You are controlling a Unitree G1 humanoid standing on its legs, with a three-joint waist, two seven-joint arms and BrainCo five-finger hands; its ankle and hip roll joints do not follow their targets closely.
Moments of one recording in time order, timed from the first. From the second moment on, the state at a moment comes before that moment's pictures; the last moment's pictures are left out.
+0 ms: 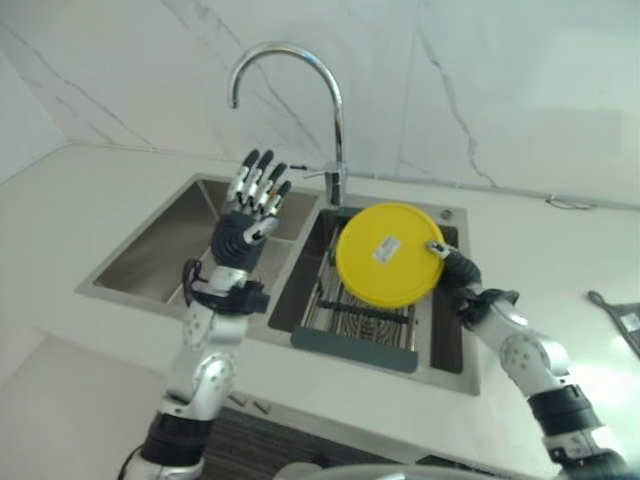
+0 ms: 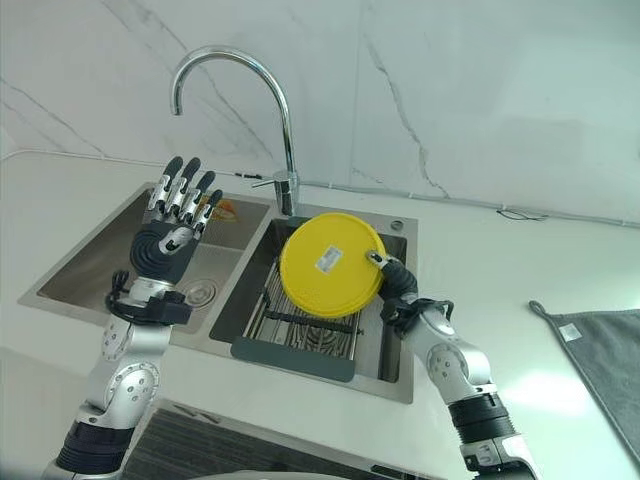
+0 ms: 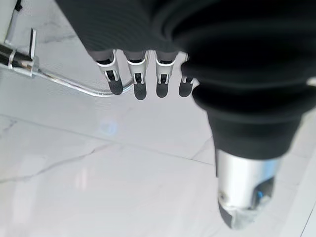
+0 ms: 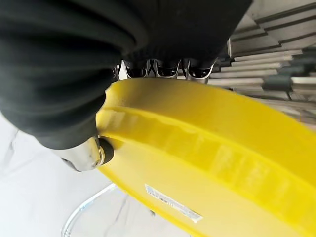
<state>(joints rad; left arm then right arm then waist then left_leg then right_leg) -0.08 0.38 -0.09 -0.31 -0.76 -0.16 -0.07 -0.23 -0.42 0.13 0.08 0.93 0.33 -0.12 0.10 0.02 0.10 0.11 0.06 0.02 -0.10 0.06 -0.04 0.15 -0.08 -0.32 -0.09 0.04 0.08</state>
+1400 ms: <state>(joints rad) 0.03 0.46 0.08 -0.34 -0.77 -0.25 -0.18 0.05 -0.45 -0.06 -0.28 0.90 0.23 0.10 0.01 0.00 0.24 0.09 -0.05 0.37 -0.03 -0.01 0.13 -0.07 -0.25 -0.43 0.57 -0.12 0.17</state>
